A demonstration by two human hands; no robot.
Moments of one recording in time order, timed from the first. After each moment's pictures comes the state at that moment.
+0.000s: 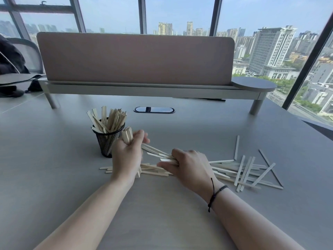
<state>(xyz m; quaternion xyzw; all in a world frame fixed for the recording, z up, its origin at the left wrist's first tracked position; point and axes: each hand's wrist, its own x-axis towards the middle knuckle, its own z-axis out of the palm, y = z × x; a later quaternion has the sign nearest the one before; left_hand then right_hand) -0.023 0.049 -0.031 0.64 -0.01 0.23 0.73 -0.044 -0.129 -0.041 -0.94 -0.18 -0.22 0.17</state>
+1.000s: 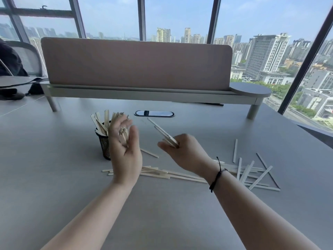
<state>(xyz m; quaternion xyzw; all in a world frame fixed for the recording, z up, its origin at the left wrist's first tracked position) -0.028 0.052 -0.018 0.63 -0.09 0.38 0.68 -0.036 -0.112 0.018 -0.92 -0.11 -0.08 0.37</state>
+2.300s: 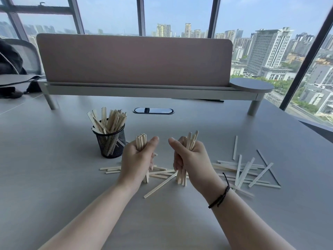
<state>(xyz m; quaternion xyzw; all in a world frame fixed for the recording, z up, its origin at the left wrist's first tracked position) -0.039 0.035 -0.029 0.66 -0.04 0.14 0.74 -0.061 -0.112 -0.006 -0.65 -0.06 -0.06 0.75</state>
